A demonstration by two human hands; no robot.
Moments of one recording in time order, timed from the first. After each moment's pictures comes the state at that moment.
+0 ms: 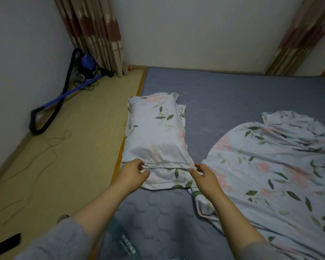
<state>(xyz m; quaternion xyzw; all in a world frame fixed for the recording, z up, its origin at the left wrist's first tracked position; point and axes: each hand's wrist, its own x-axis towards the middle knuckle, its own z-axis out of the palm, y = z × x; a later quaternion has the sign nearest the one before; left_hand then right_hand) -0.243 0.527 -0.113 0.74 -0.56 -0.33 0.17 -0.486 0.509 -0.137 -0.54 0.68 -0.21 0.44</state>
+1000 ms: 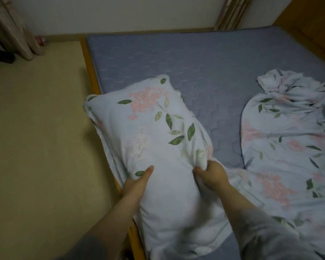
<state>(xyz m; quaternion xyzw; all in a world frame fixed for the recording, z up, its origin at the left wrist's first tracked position) -0.038 0.149 -0.388 0.69 -0.25 -0.66 0.17 -0.278 0.196 -0.371 -0.37 0.88 -0.10 0.27</state>
